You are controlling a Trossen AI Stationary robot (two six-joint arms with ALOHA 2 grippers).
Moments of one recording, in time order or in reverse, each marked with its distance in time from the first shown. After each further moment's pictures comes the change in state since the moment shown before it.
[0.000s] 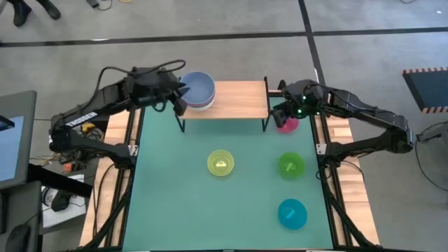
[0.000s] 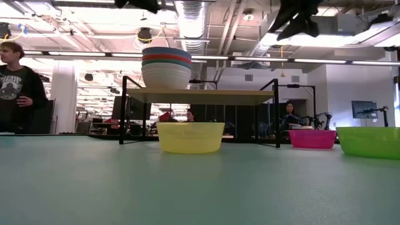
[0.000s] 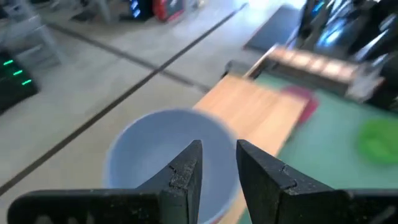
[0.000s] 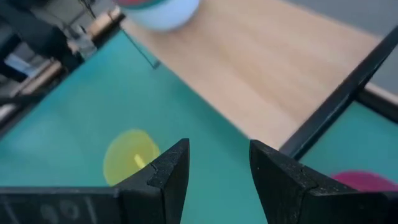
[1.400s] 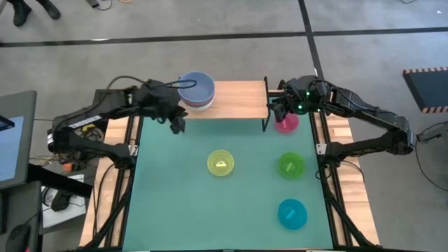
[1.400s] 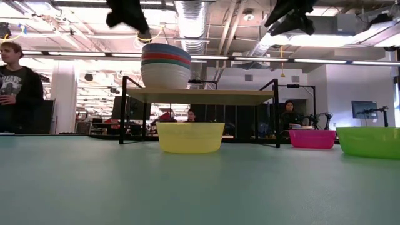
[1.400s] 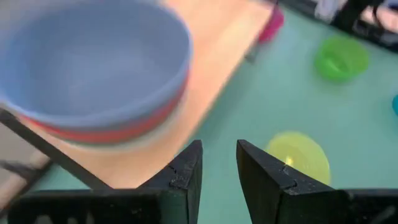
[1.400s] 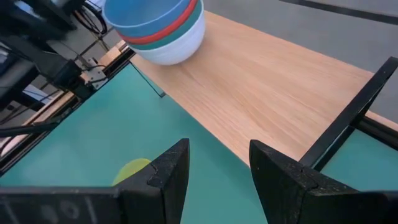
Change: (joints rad) left arm -0.005 -0.033 -0.102 -0.208 0.202 -0.134; right arm -0.050 -0.012 -0.001 0.113 0.000 -0.012
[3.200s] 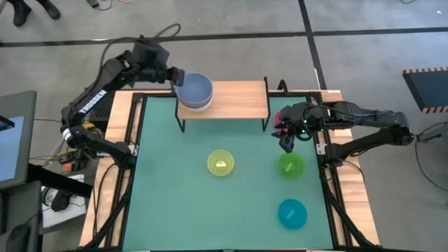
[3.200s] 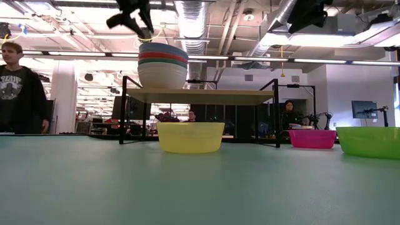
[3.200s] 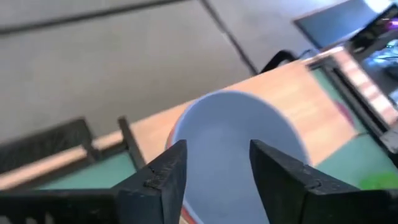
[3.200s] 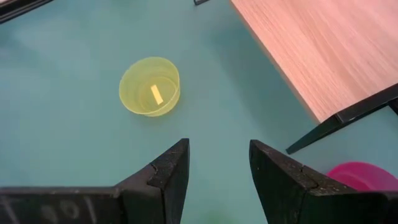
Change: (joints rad) left arm 0.373 0.225 0.373 -0.126 0.037 -0.211; right arm 0.324 0.000 0.000 -0.241 0.076 -0.106
